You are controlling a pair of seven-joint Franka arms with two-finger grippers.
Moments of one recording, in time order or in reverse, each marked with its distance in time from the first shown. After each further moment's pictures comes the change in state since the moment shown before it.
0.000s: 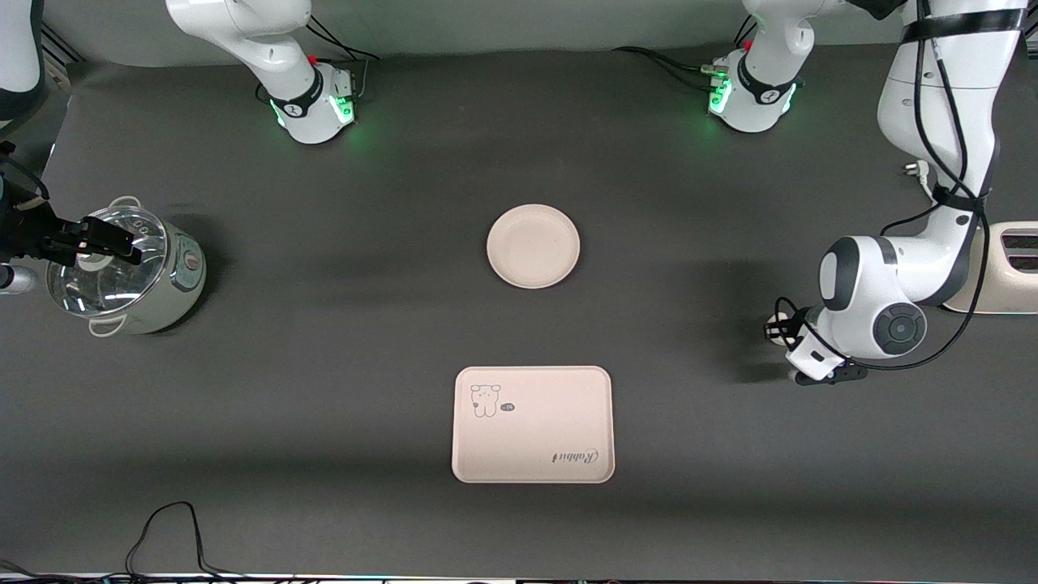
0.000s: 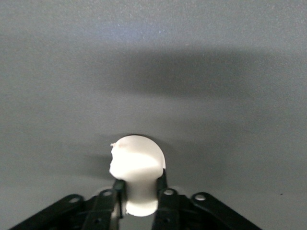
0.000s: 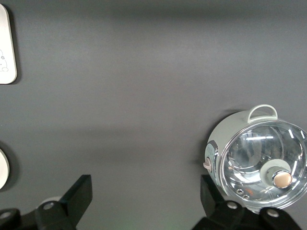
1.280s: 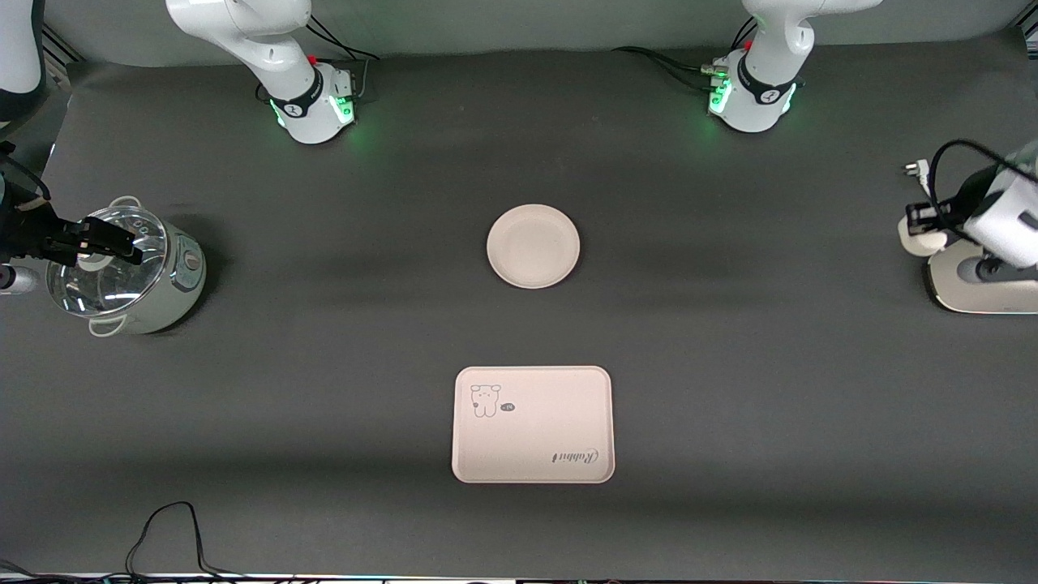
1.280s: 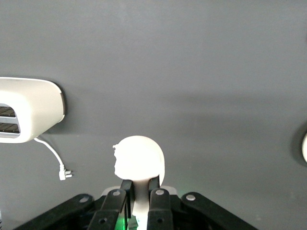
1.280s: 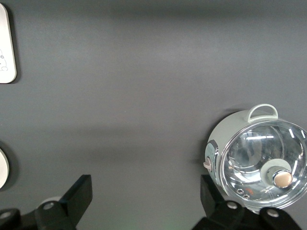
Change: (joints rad) left arm 0.010 -0.499 0.003 0.330 0.033 -0.763 0.102; right arm 0.000 0.000 0.000 -0.003 0.000 0.000 0.000
